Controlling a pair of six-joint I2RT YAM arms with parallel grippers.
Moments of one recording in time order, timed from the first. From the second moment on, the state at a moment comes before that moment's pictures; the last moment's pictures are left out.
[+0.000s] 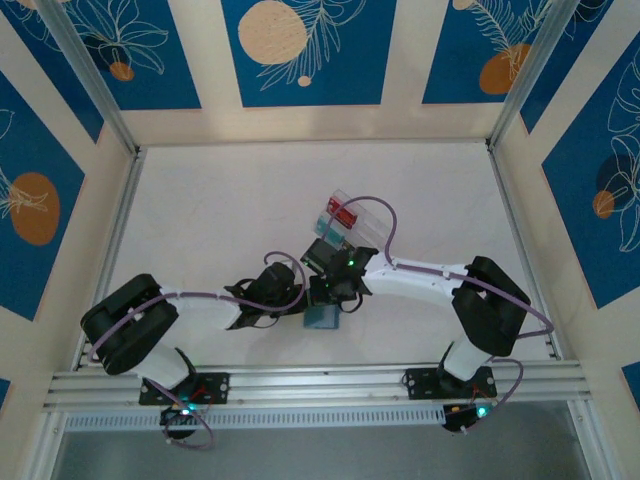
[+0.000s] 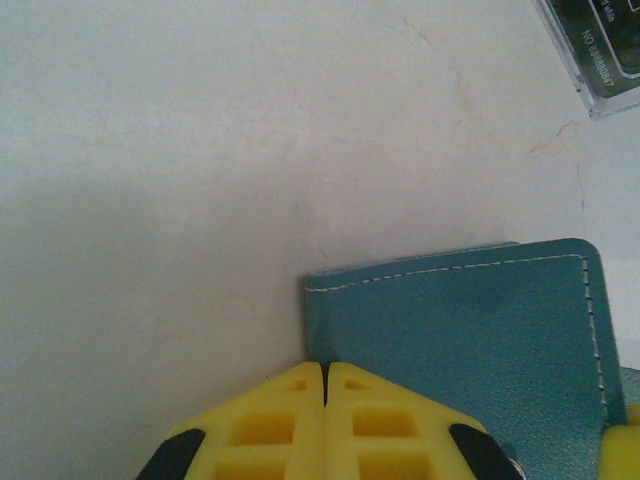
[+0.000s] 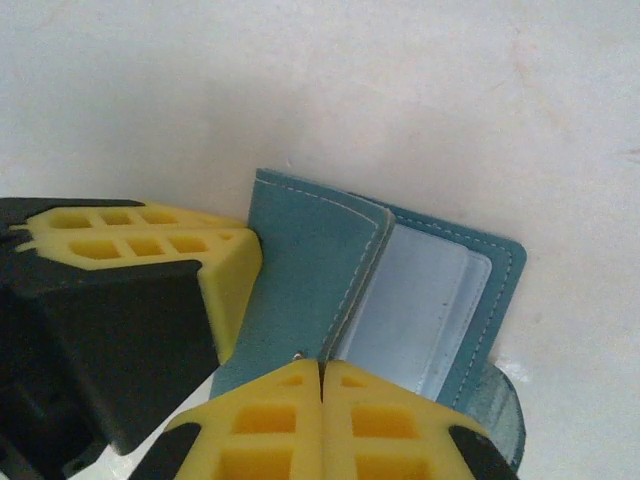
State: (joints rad) left arm -0.89 1.51 0.51 0.16 0.06 -0.91; right arm 0.97 1.61 1.03 -0.64 0.00 0.79
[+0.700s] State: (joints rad) left arm -0.88 1.16 0.46 -0.24 0.08 -0.89; right arm 1.06 1.70 1.26 -1.00 0.35 0.79
